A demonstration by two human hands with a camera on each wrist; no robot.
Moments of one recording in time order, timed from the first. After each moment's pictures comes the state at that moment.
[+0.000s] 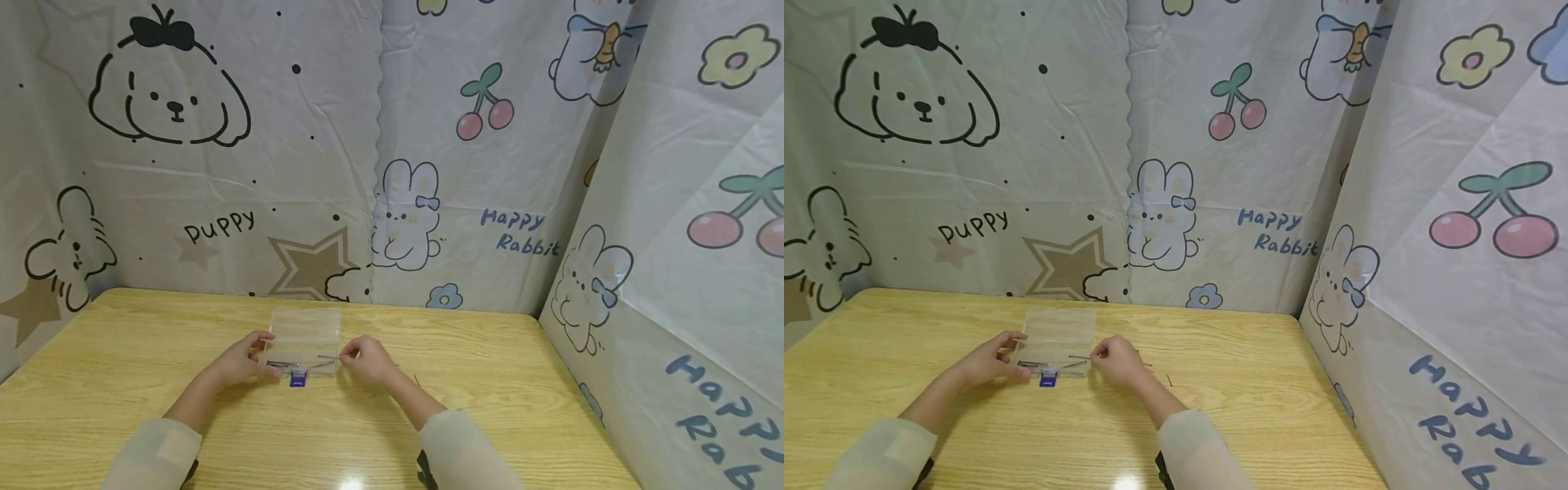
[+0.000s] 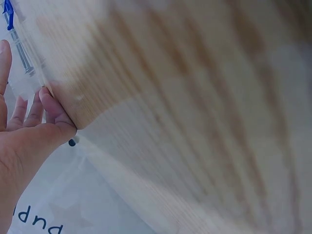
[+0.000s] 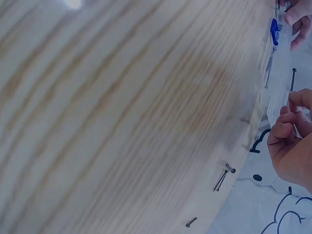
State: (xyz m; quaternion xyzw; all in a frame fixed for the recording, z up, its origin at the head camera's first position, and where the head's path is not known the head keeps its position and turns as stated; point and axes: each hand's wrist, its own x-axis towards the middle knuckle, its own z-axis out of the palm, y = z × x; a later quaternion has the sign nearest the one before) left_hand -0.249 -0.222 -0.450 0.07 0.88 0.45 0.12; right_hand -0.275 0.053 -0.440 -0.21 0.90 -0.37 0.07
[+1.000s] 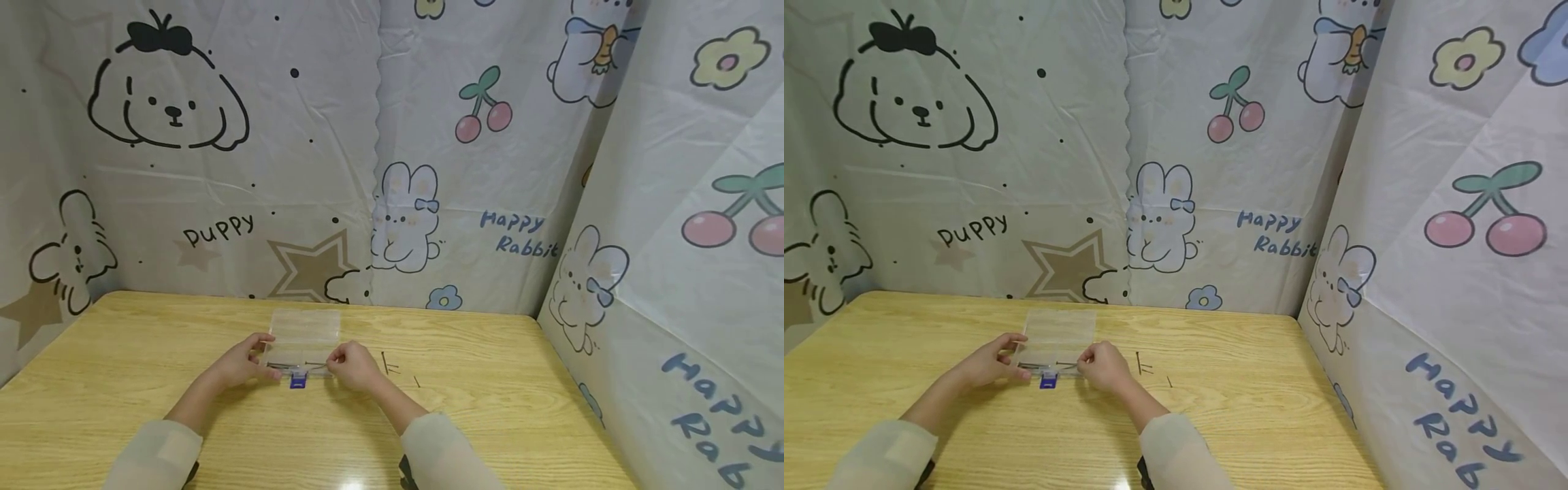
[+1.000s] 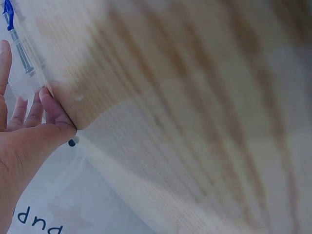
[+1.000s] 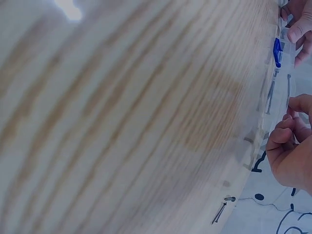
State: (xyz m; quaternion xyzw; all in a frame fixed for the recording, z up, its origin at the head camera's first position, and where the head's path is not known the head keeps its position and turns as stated) left_hand -0.251 -0.221 -0.448 0.07 0.88 0.46 0.13; right_hand -0.274 0.027 -0.450 -0.19 0.91 -0.37 0.07
